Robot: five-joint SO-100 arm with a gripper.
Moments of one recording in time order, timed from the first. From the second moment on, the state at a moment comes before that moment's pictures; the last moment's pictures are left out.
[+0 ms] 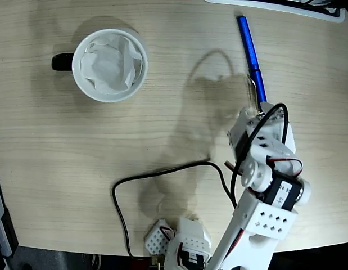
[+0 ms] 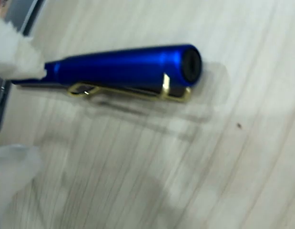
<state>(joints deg) 17.8 73.2 85.3 69.7 44.5</state>
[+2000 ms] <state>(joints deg) 19.6 57.5 78.1 65.0 44.6</state>
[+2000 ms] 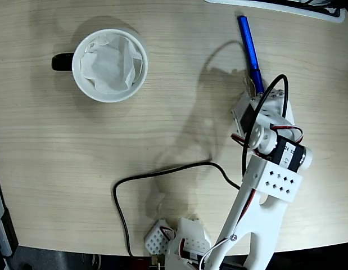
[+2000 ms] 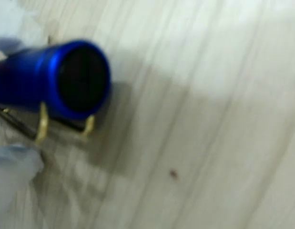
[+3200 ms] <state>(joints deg) 21.8 71.6 85.1 61.9 39.6</state>
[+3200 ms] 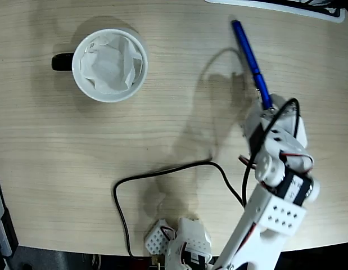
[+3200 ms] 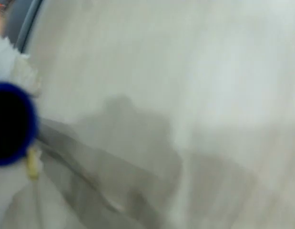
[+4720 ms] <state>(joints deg) 19.2 110.2 111.4 37.9 -11.2</state>
